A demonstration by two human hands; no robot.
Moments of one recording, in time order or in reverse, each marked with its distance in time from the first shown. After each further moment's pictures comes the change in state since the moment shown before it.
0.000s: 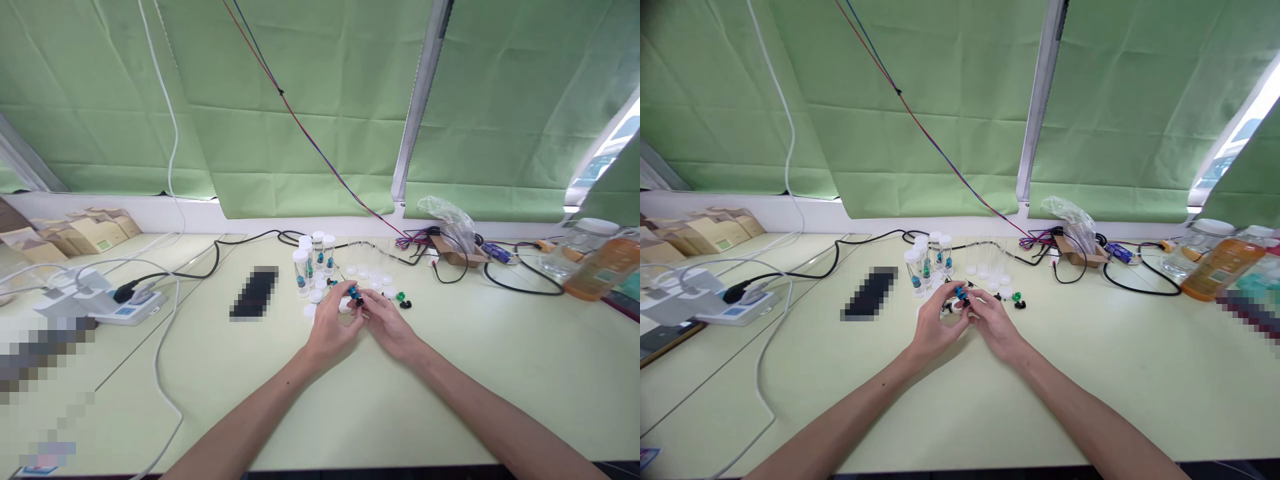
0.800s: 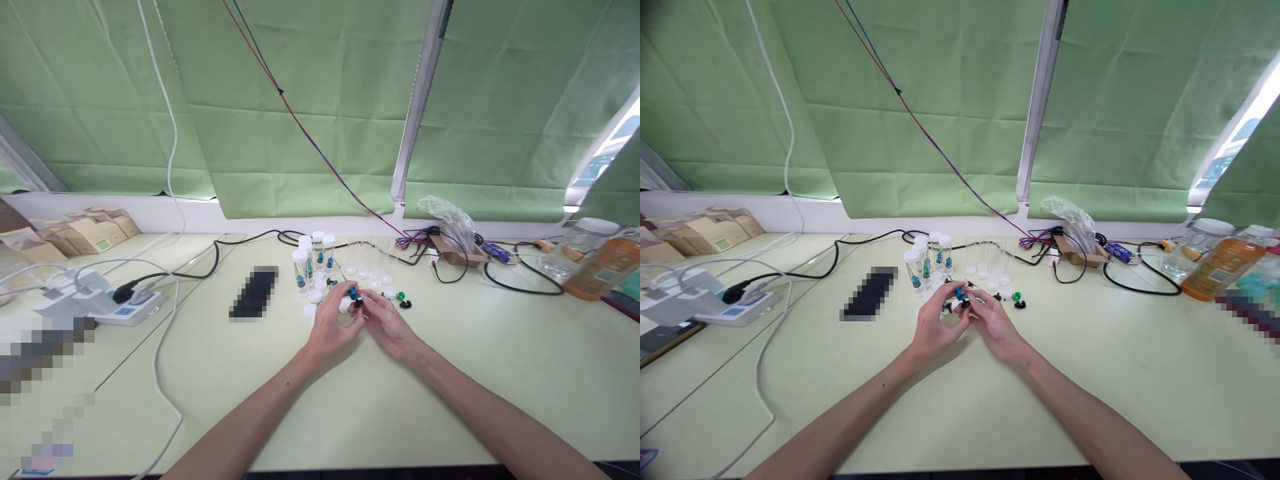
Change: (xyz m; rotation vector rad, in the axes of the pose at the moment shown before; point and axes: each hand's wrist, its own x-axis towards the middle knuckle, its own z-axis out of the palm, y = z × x) left_hand -0.001 0.002 0.000 -0.010 -0.007 -0.006; right_hand -0.001 0.000 0.003 0.013 -0.040 0.002
